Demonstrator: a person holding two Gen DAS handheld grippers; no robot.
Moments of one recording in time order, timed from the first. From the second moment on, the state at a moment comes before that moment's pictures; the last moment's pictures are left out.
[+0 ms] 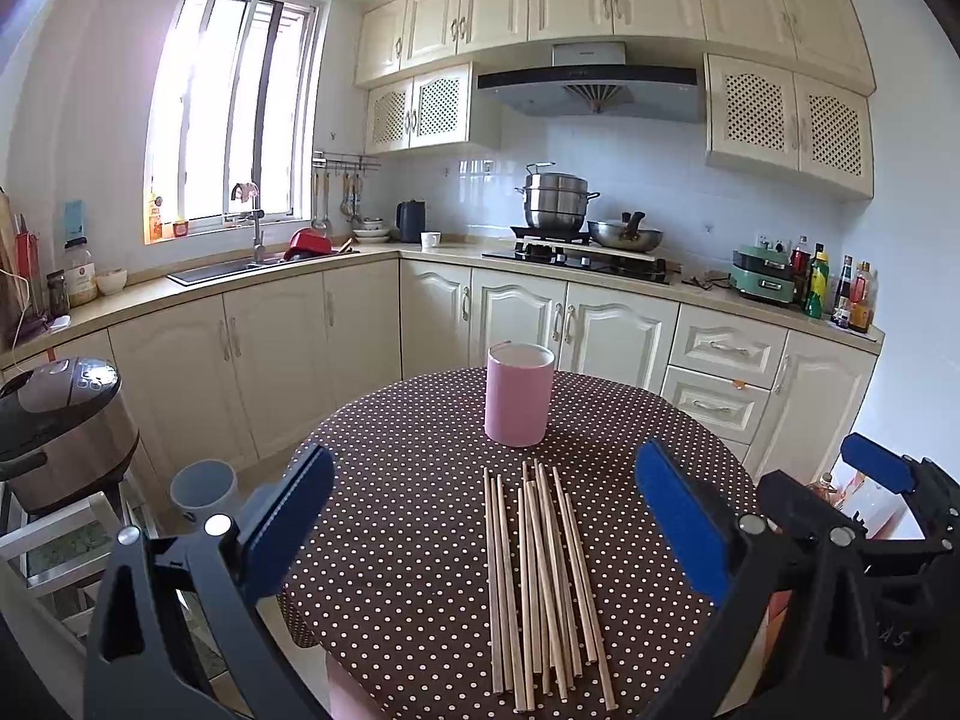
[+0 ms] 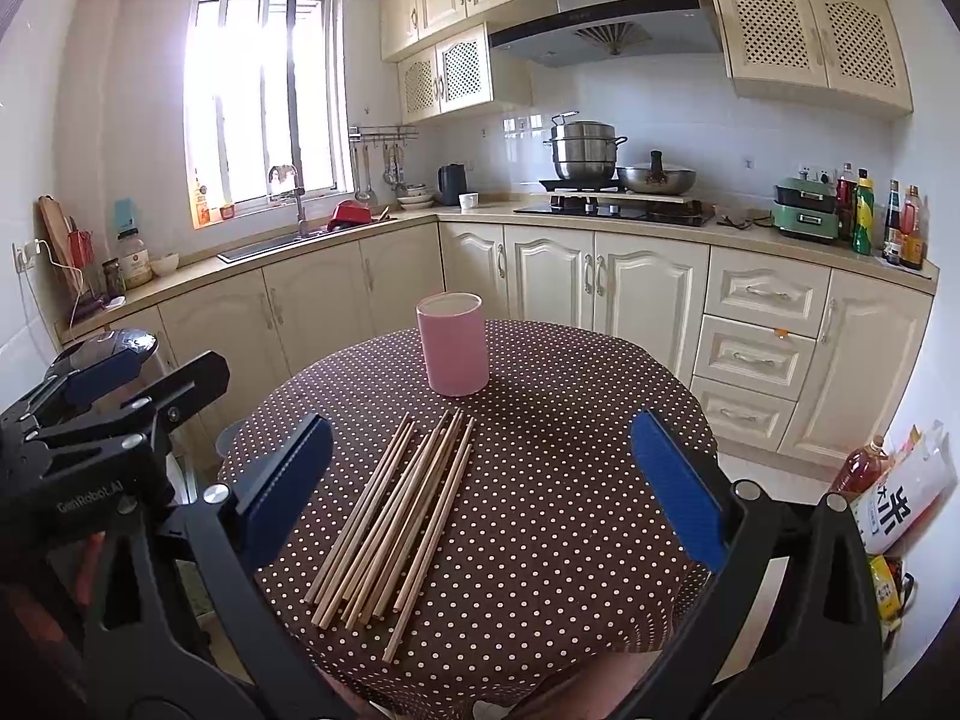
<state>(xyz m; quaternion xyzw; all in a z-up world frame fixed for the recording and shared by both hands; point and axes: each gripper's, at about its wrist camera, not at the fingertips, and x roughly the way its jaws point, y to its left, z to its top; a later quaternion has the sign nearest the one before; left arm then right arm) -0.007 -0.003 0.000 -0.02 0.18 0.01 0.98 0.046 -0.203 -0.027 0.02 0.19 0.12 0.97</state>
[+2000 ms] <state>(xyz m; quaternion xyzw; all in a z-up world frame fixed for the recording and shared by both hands) -0.004 -0.006 -0.001 -0.01 0.19 0.02 0.98 0.056 -0.207 -0.036 0.04 0.23 0.12 0.97</state>
